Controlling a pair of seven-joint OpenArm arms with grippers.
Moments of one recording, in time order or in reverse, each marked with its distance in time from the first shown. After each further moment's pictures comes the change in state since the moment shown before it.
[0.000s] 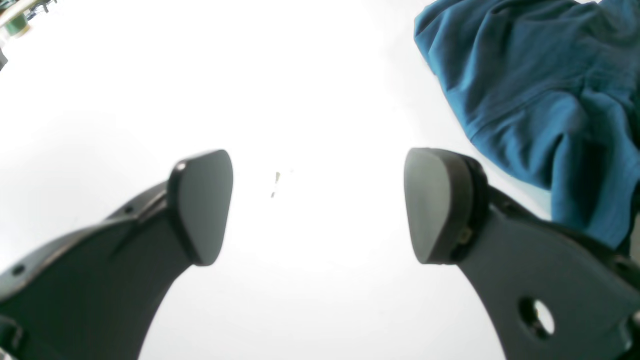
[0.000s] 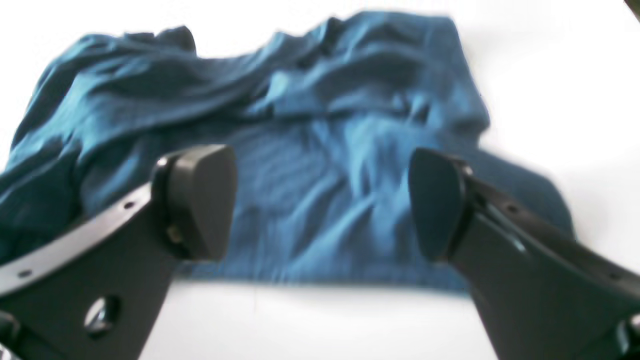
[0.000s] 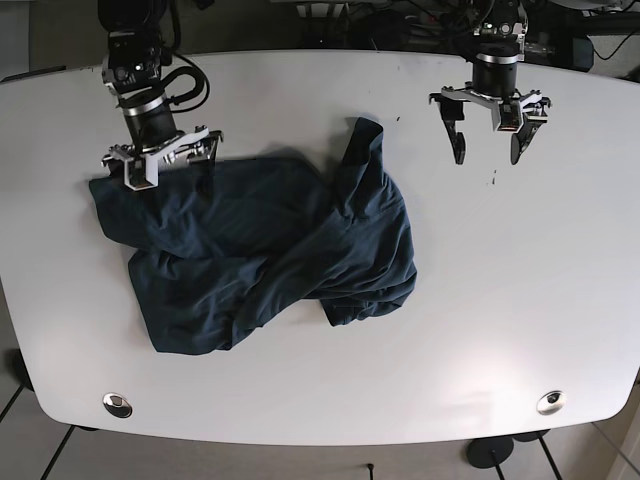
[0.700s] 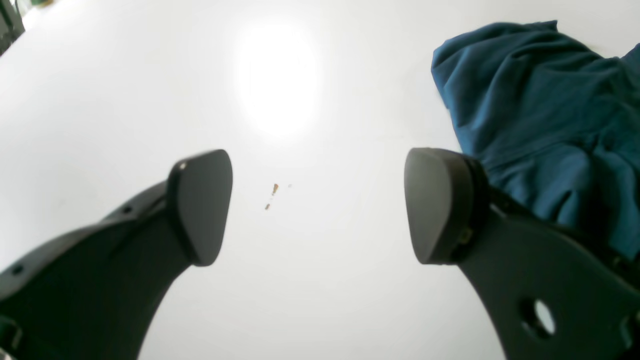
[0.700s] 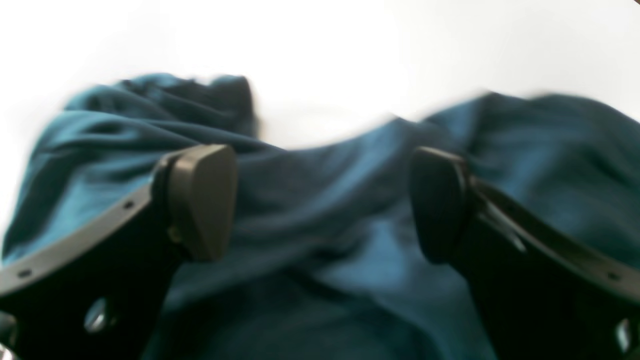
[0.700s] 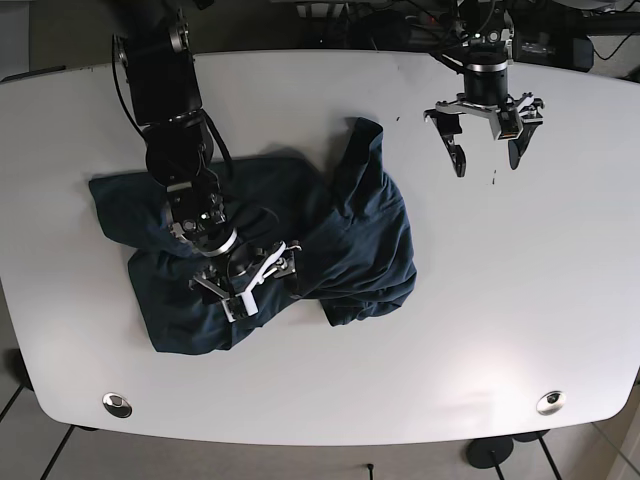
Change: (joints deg) left arm -4.1 7.3 -2.1 -1.5 0.2 0.4 -0.4; right arm 38.9 -4.8 -20.0 -34.1 0.0 0.5 -10.4
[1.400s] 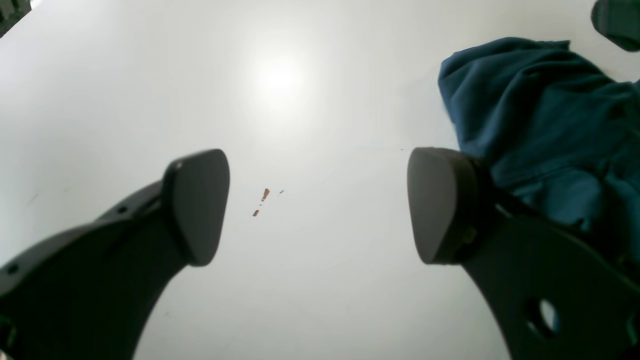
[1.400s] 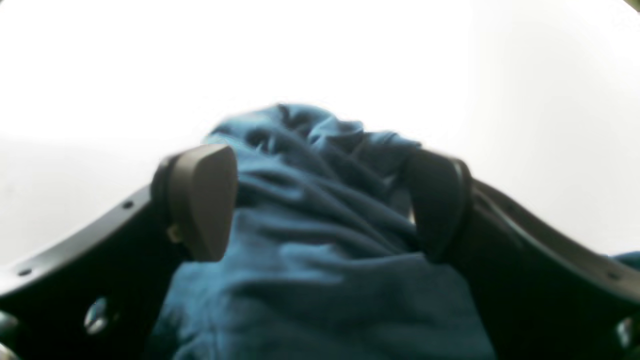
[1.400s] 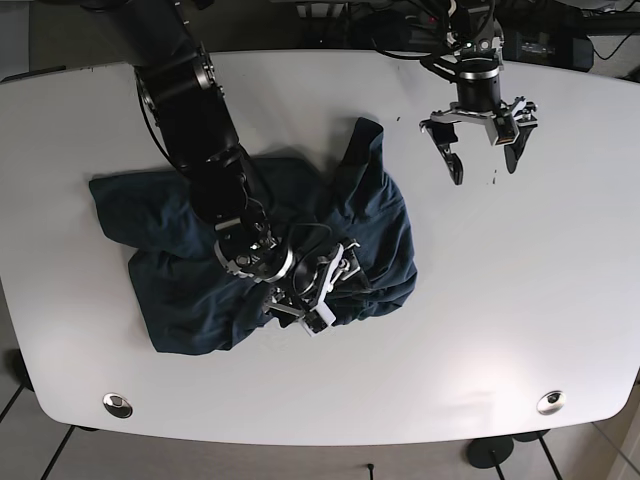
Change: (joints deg) left arm -3.3 2.6 -1.4 -4.5 0.0 -0.4 -3.0; right arm 9.7 -7.0 -8.1 -11.5 -0.3 12.1 -0.4
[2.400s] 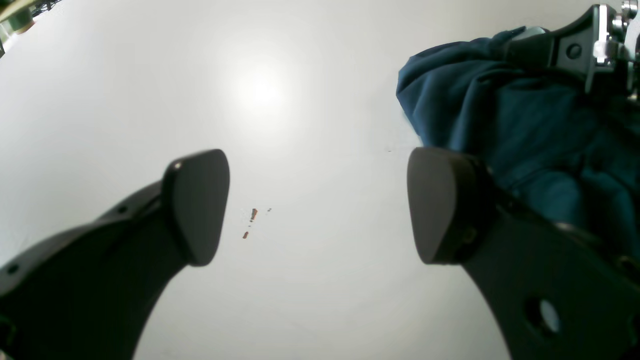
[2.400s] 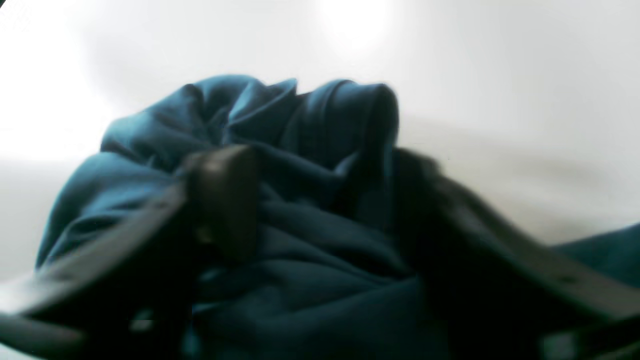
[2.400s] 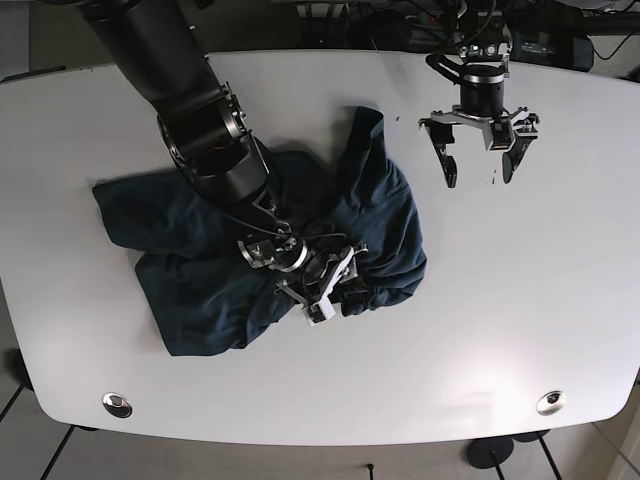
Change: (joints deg) left arm 0.0 -5.7 4.0 -0.1 0.0 0.0 0.0; right arm 12.2 -7.9 -0.1 -43.6 0.3 0.0 24.7
